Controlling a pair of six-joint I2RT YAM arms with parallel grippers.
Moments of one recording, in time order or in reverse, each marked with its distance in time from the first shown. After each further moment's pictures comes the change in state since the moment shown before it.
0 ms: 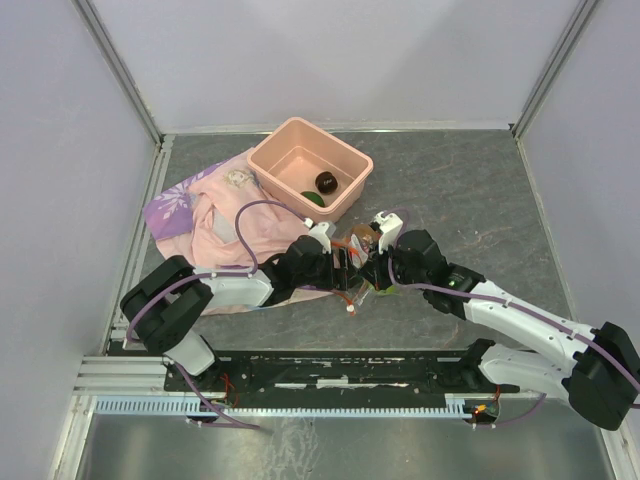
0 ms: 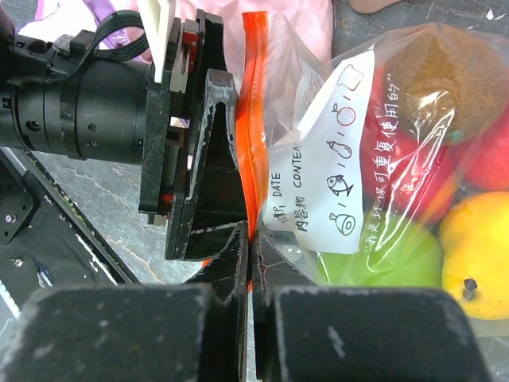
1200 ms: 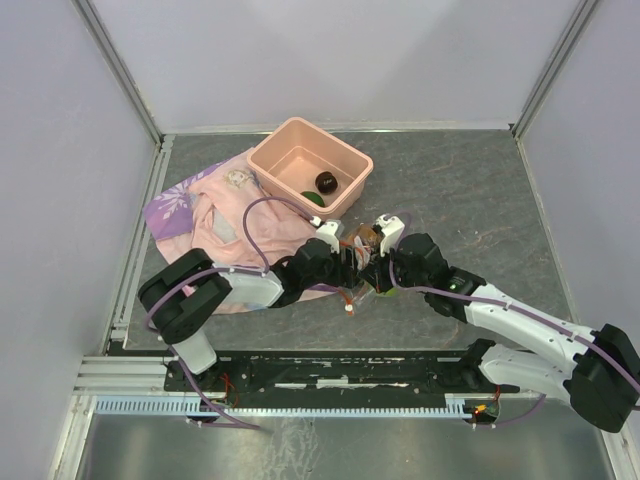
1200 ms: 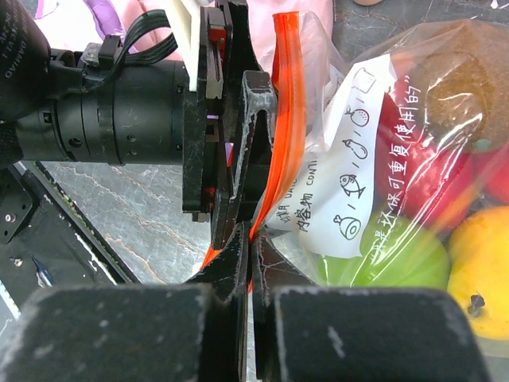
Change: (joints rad) left arm -0.041 0.103 0.022 0.150 -0.142 0.113; right arm 0.000 -0.016 -0.043 0.040 -0.003 0.016
